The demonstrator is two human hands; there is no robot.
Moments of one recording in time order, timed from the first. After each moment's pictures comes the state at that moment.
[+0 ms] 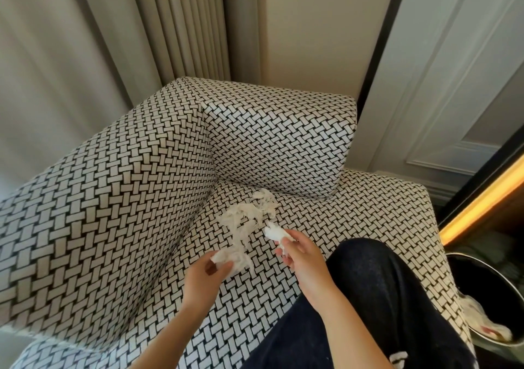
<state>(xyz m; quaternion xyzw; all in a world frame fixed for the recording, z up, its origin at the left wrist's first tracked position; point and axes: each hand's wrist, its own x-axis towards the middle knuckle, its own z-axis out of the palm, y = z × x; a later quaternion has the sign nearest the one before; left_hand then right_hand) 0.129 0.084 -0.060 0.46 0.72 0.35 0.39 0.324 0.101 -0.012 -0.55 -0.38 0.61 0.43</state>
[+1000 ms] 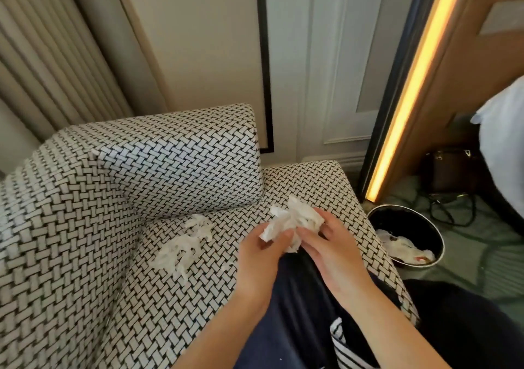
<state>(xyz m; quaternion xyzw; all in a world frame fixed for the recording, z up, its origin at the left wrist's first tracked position) 0.310 0.085 0.045 0.49 0.42 0.40 0.65 0.430 0.051 0.037 -0.48 -0.24 0.51 0.67</state>
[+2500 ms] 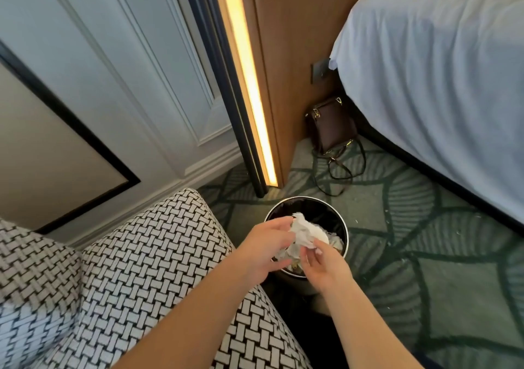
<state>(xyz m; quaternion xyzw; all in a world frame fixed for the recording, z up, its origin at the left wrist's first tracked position) 0.653 0.164 -0.032 0.56 0.42 -0.07 0.71 0.720 0.081 -0.136 -0.32 0.36 0.38 0.79</state>
